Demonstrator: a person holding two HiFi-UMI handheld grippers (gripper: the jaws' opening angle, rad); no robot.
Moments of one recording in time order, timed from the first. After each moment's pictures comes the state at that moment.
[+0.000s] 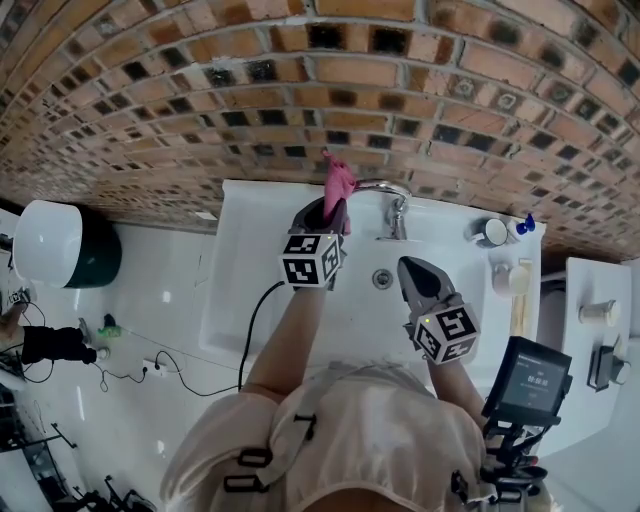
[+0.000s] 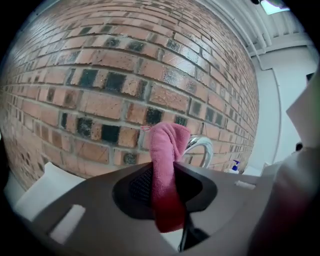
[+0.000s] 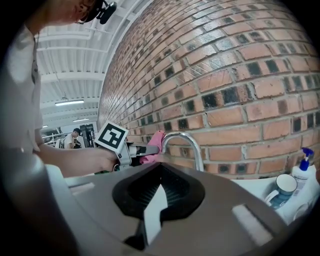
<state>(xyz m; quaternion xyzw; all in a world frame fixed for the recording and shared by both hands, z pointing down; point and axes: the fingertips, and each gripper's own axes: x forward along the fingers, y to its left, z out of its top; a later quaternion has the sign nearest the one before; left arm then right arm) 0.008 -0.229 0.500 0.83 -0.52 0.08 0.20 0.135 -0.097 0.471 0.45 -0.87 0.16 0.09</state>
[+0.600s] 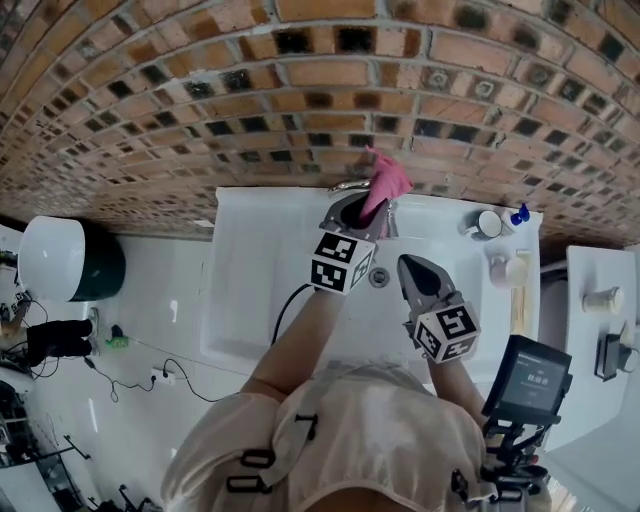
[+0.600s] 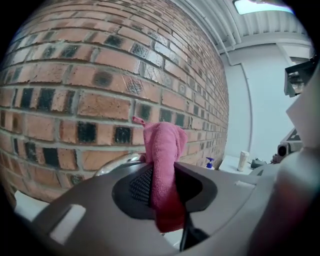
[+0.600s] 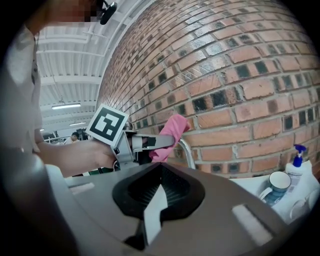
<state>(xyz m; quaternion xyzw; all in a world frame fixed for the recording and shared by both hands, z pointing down) 0.123 -0.211 0.457 0.91 -0.39 0.10 0.13 0.156 -0.095 0.472 0.47 -0.87 0.17 0.07</state>
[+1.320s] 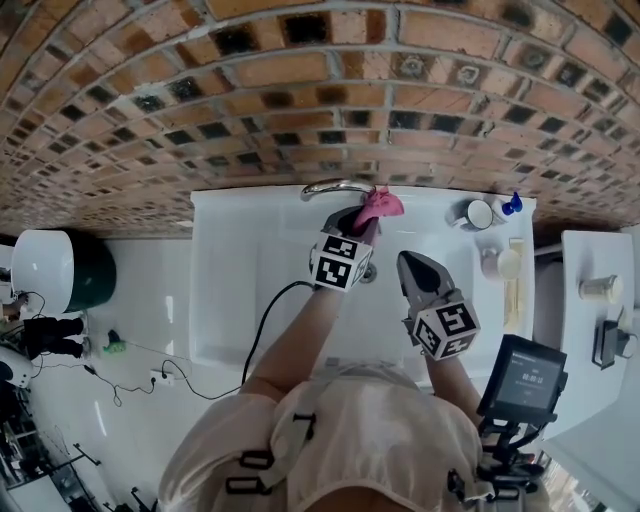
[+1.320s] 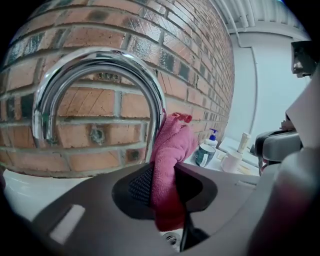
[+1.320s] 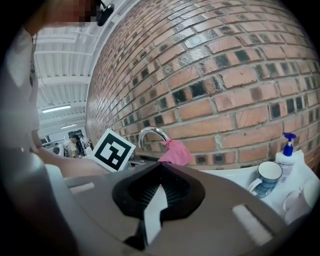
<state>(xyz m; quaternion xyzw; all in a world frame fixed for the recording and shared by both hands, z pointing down) 0.158 -0.214 0.575 0.89 -0.37 0.20 0.19 0.200 -0.111 0.504 0.50 -0.84 0.20 0.07</state>
